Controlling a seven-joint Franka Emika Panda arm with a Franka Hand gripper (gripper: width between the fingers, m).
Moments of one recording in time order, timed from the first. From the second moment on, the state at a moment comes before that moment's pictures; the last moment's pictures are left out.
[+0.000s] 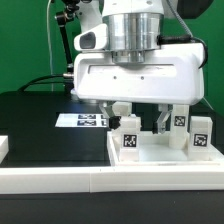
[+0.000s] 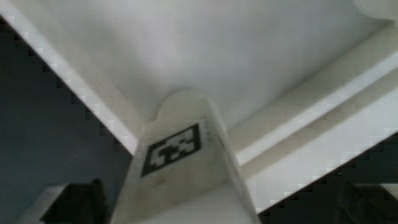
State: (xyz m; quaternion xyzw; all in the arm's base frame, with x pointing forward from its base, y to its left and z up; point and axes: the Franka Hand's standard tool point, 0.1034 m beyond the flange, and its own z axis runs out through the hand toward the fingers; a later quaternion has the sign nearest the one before) arm 0.620 0.015 0.075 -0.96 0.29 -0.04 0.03
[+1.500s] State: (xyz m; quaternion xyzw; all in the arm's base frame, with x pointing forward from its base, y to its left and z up) arm 0.618 -0.001 0.074 -0.97 0.22 -0.04 0.02
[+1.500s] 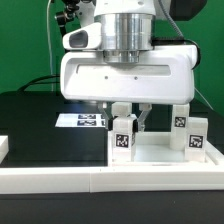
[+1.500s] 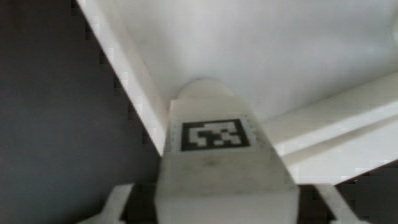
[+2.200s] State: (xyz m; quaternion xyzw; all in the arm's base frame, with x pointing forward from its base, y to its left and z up) arm 0.613 0.036 0.077 -0.95 0.32 -0.03 0.01
